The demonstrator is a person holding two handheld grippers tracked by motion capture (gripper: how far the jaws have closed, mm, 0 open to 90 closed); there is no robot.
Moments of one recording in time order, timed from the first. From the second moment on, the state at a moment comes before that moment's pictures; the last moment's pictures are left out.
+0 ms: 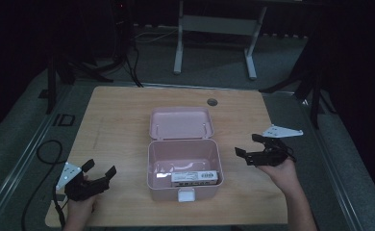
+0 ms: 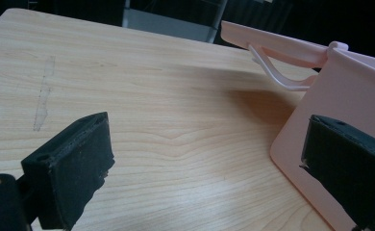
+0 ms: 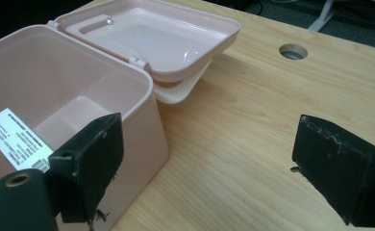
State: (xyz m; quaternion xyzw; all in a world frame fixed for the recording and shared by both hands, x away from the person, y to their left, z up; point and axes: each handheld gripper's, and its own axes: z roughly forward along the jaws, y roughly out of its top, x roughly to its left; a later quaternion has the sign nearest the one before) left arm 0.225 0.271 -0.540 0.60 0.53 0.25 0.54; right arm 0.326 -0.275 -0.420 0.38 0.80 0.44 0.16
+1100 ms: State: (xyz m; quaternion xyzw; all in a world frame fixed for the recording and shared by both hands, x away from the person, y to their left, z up) left arm 0.226 0.270 -0.540 0.60 0.53 0.25 0.55; right arm 0.301 -0.341 -0.475 0.47 0.72 0.47 0.20
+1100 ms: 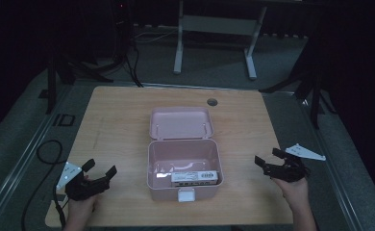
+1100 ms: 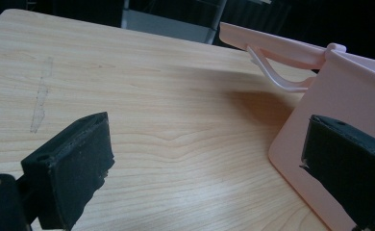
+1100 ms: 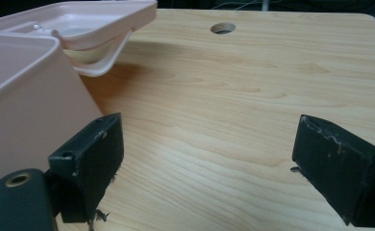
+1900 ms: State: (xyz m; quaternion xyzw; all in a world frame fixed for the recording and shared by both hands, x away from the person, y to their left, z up) left arm 0.226 0.268 -0.540 0.60 0.53 0.25 0.55; right arm 0.275 -0.376 -0.519 0.53 0.67 0.47 0.20
